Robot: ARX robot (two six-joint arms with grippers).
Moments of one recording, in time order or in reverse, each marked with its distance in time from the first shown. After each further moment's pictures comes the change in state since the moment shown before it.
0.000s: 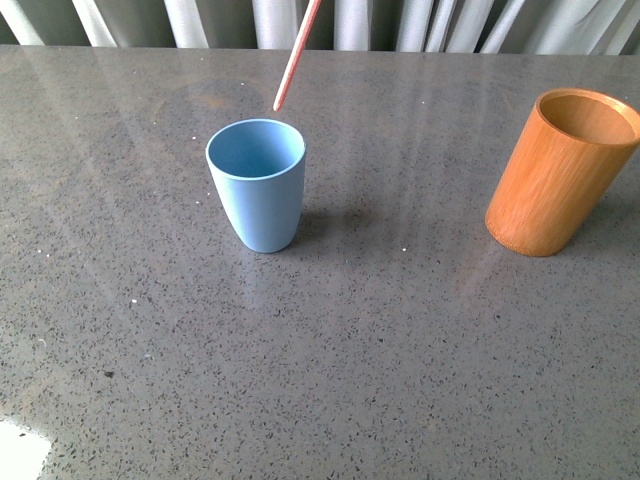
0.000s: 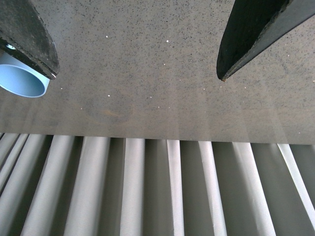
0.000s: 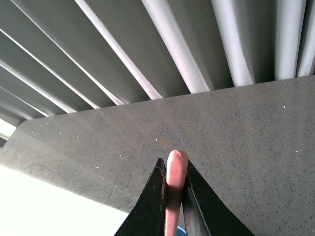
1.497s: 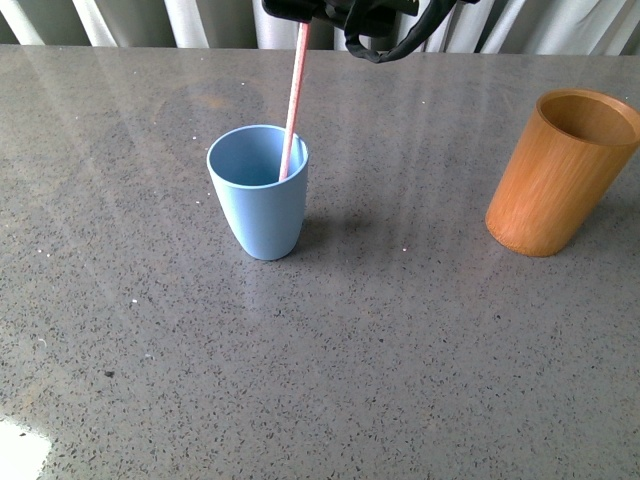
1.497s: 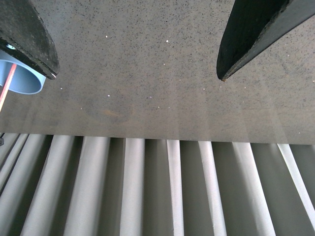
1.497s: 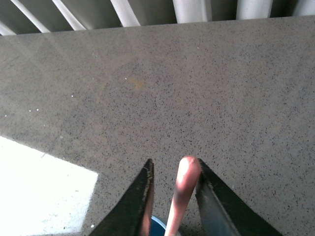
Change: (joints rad) left arm 0.000 0.000 0.000 0.000 0.000 0.000; right arm 0.087 0.344 0.026 0.100 0.091 -0.112
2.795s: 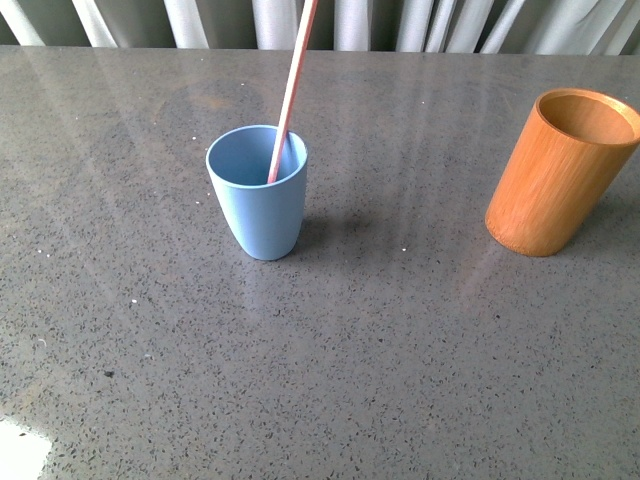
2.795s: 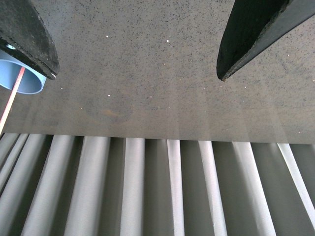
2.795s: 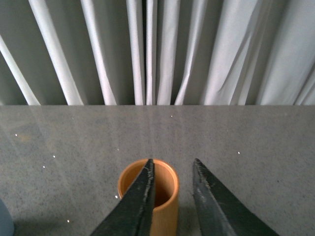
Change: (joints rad) left arm 0.000 0.000 0.000 0.000 0.000 0.000; right arm -0.441 -0.963 -0.956 0.430 -0.079 -0.354
